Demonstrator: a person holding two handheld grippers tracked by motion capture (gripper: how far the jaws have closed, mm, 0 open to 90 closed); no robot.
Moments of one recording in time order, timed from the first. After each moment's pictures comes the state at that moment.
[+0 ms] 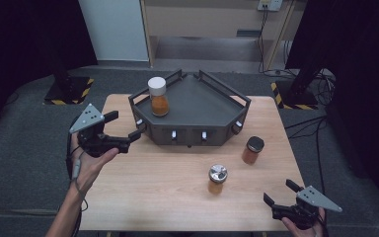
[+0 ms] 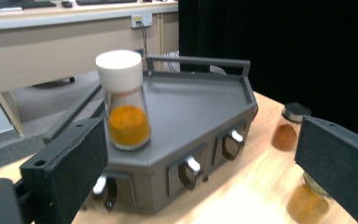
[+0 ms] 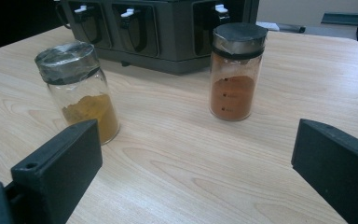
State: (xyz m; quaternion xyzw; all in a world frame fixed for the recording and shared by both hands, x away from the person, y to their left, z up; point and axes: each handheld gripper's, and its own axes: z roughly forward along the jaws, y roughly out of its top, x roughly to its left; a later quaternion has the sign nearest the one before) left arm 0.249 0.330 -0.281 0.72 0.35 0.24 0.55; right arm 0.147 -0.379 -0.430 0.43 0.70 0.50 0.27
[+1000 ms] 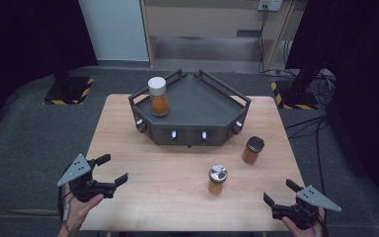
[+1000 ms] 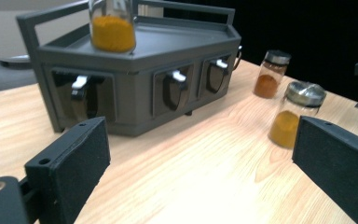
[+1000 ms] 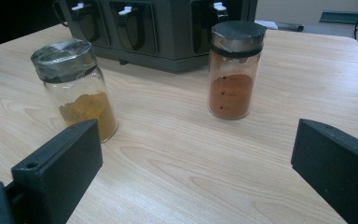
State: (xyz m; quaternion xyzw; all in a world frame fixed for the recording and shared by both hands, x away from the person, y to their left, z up) left arm 0.199 0.385 -0.401 0.71 0.34 0.21 0.58; right arm 0.148 -0.378 -0.429 0.43 0.70 0.50 0.27
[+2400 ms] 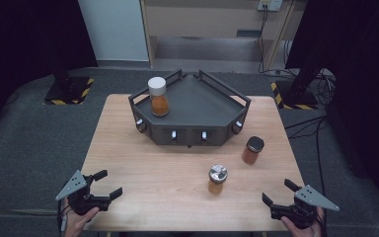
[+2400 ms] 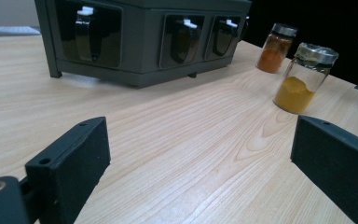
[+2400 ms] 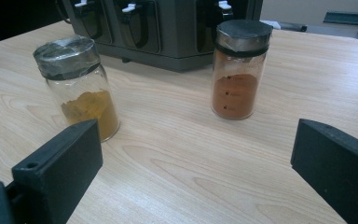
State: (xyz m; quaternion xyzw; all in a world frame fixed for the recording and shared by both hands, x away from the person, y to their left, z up) left arm 0.195 0.412 -0.459 0.71 0.37 0.17 0.58; right arm 0.150 -0.377 -0.430 0.43 0.71 0.50 0.27
